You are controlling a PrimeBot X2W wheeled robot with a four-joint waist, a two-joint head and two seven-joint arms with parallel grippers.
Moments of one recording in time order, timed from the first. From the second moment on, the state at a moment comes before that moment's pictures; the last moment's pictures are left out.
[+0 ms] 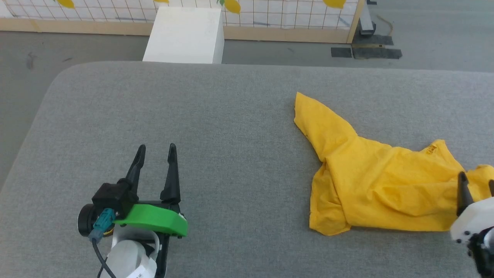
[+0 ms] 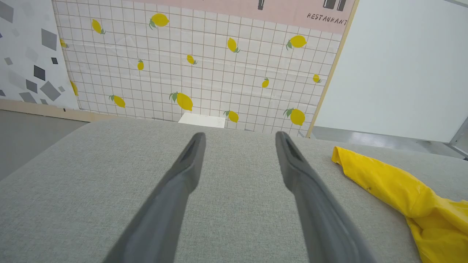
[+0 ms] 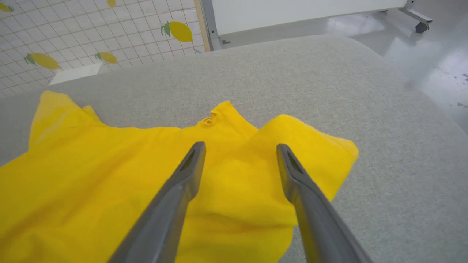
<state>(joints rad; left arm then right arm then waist) -0.14 0.05 -0.07 0.14 -0.22 -0.06 -0.26 -0.13 -0.05 -0.45 0.16 0.08 0.13 0.25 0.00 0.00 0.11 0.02</state>
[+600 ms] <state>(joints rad) -0.15 0.05 -0.07 0.13 -0.22 -0.06 -0.26 -0.18 -0.05 -0.61 0.25 0.07 0.13 0.28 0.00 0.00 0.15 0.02</state>
